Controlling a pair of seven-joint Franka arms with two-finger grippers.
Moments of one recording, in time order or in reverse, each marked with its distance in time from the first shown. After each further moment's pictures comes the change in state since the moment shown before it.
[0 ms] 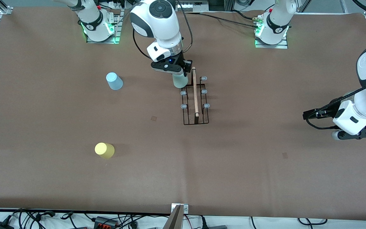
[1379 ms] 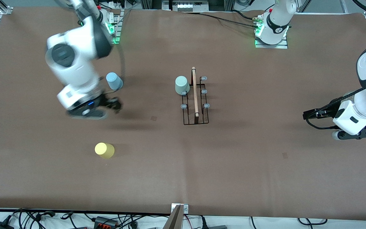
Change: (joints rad) left arm 0.002 0.000 -0.001 -0.002 0.000 0.000 0.002; right arm -0.452 -0.019 -0.165 0.087 -0.051 -0.139 -0.832
